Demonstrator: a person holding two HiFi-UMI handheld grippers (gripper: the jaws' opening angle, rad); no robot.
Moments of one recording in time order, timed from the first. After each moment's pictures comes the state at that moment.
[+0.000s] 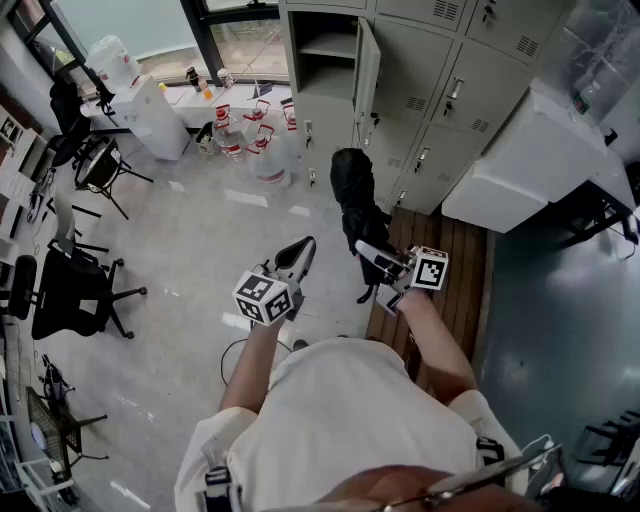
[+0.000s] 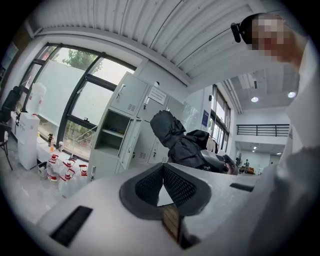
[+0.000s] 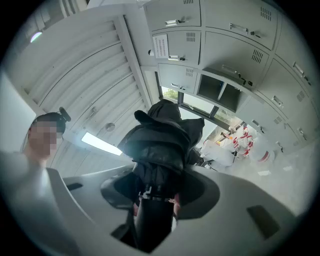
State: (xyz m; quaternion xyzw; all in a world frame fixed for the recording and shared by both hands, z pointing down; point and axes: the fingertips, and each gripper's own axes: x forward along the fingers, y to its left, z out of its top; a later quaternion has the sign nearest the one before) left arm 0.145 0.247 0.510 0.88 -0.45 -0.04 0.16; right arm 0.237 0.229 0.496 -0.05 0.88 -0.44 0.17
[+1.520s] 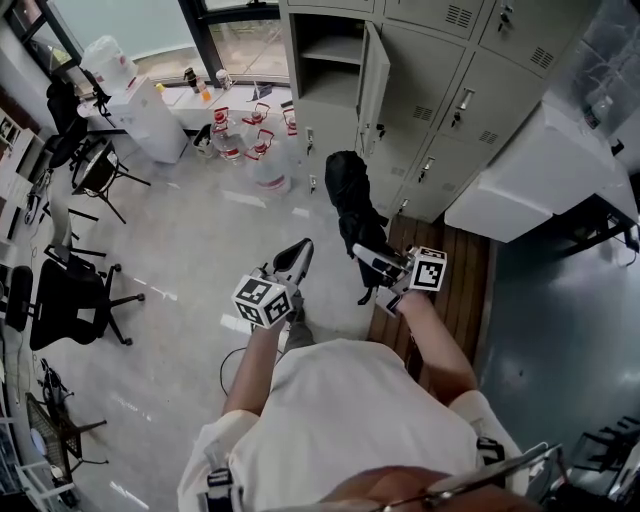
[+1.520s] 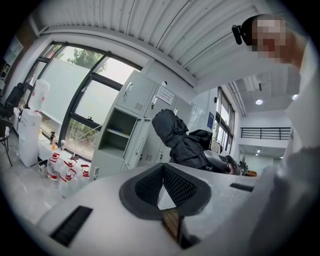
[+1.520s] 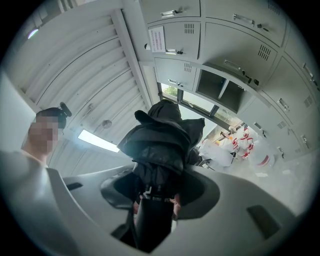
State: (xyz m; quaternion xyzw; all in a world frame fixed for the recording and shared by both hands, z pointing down) left arm 0.120 0.185 0.526 0.87 -0.47 -0.05 0.17; right arm 0.214 0.169 0.511 -0.05 0.89 -0.43 0.15
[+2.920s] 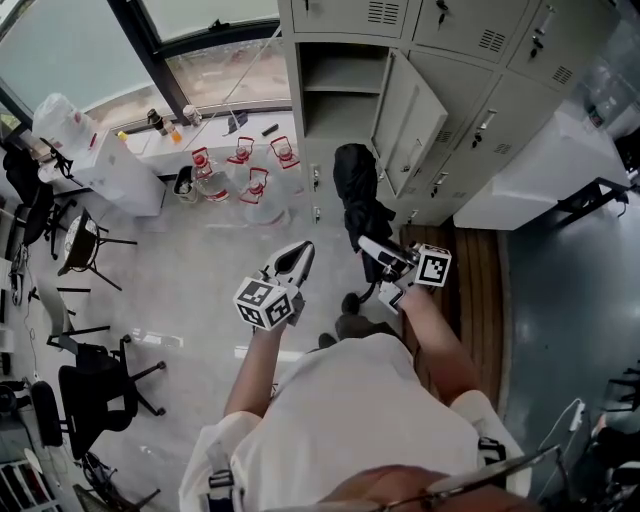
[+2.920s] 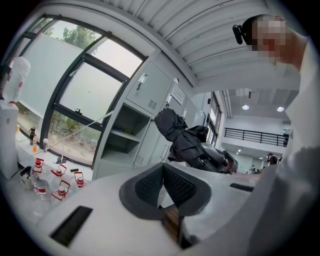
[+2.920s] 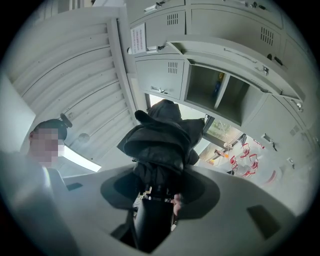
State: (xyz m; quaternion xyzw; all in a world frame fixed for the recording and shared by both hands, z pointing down) left arm -0.052 -0.018 0.536 0.91 -0.37 -0.03 0.19; right arm 0.053 -0.027 0.504 -0.15 0.86 -0.43 0.23
